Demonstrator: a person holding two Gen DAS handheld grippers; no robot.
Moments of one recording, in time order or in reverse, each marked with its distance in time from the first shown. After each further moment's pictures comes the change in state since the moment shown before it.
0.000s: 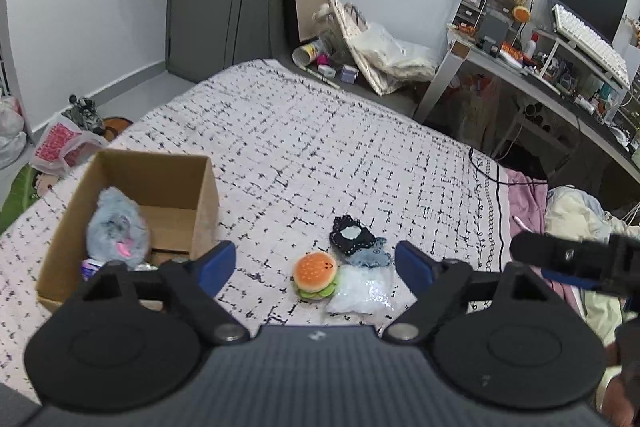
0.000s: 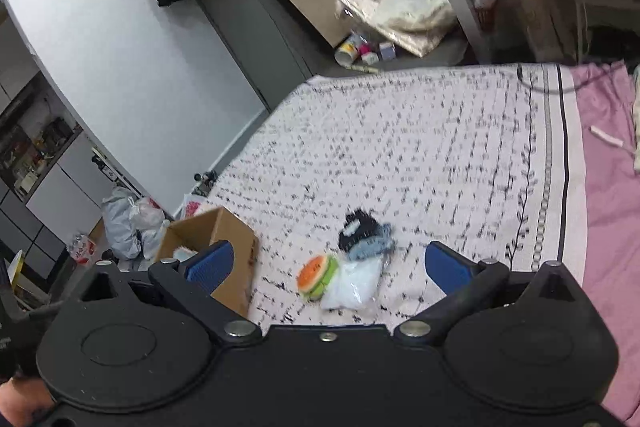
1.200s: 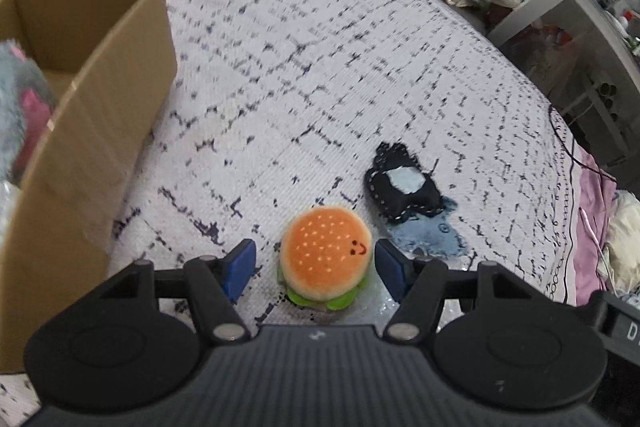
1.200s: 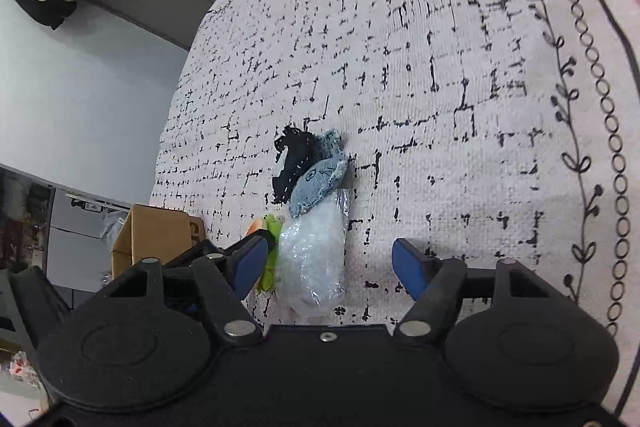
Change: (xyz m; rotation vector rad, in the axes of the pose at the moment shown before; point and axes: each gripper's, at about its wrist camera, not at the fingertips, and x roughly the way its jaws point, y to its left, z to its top) left arm 0.183 0.016 -0.027 -0.230 0.302 0.040; right arm 0.147 -0.073 -0.031 0.427 0.271 0.010
